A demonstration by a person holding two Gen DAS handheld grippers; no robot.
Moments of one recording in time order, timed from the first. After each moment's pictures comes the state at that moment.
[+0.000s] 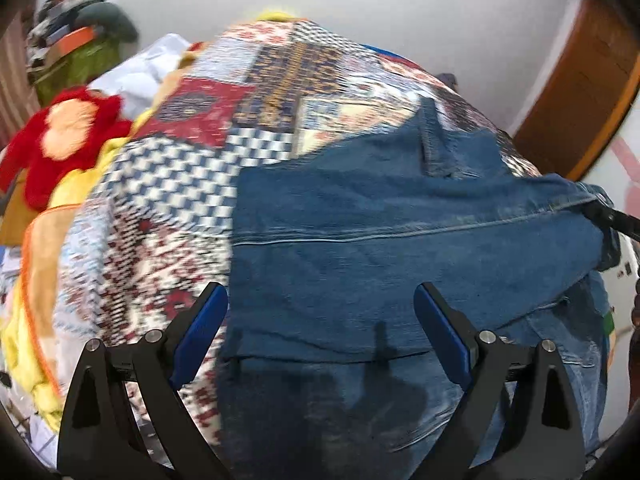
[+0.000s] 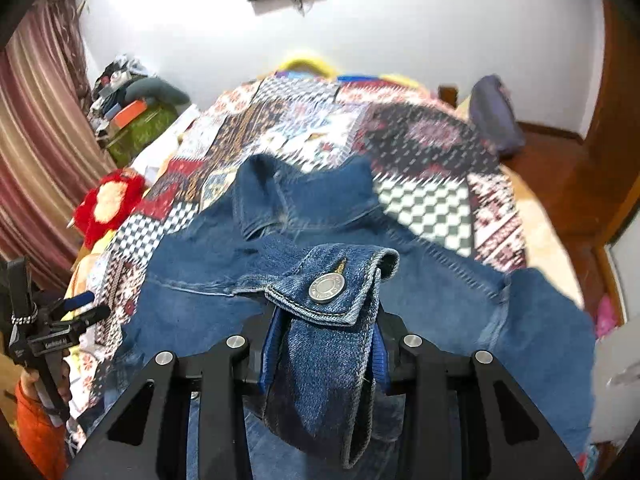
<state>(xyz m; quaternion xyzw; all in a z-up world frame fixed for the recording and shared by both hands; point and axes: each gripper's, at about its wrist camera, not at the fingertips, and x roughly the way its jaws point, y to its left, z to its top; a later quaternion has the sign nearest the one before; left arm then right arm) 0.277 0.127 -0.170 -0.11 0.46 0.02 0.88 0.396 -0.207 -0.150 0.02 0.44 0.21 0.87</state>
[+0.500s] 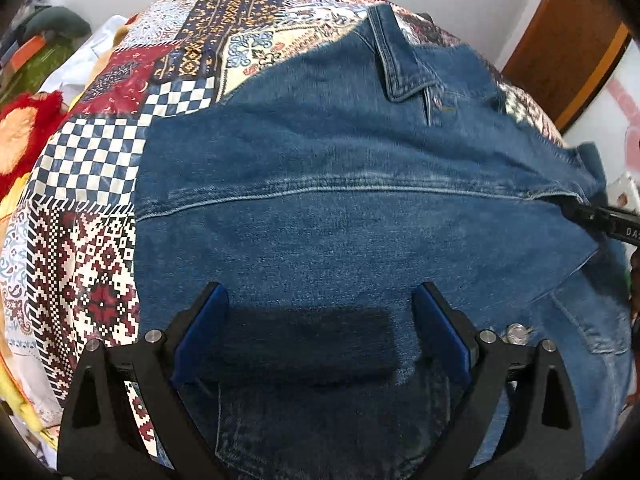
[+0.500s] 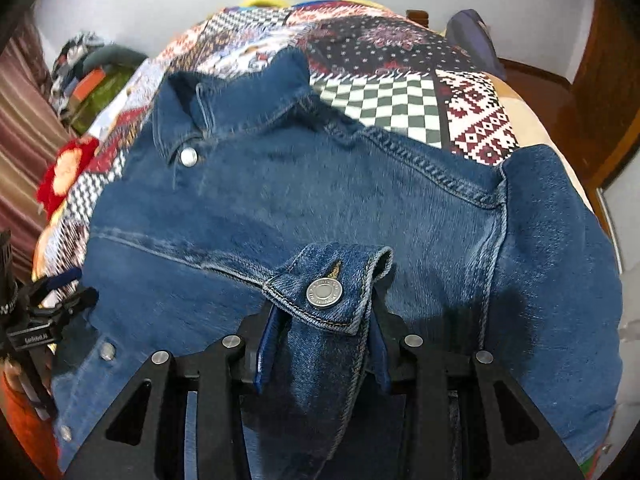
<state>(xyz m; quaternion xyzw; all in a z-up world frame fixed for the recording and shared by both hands) 0.314 0.077 -0.227 -0.06 0.53 -0.02 0.85 0.413 -0.232 -0.240 0.00 0.54 0.17 0.82</state>
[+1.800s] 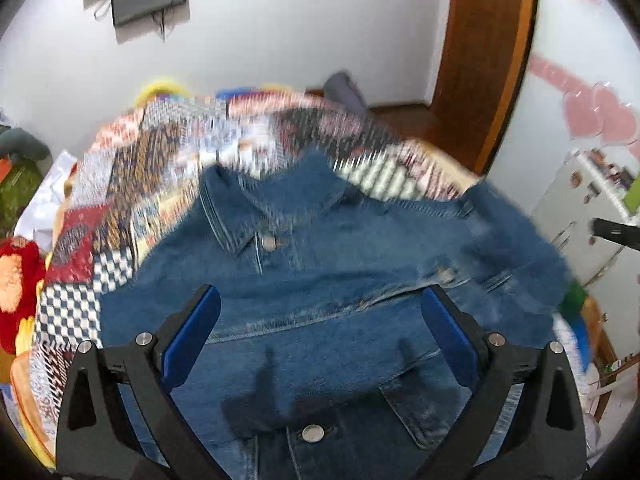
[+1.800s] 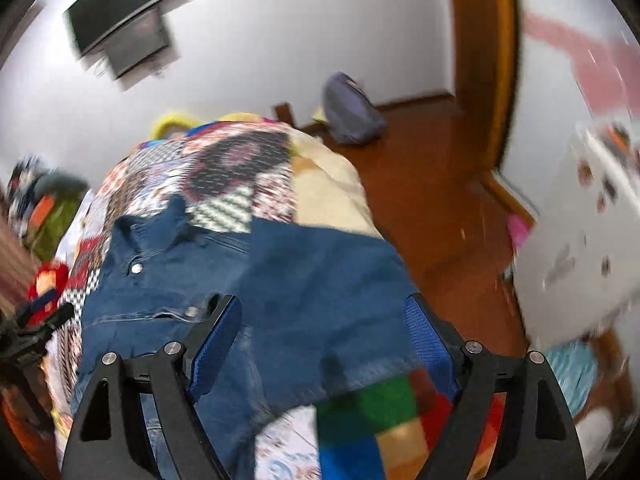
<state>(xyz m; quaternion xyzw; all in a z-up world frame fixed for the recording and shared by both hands) 0.342 -0.058 -0.135 0.03 0.42 -0.09 0.90 0.306 -0.422 -0.144 0.14 0.43 -0.01 0.89</state>
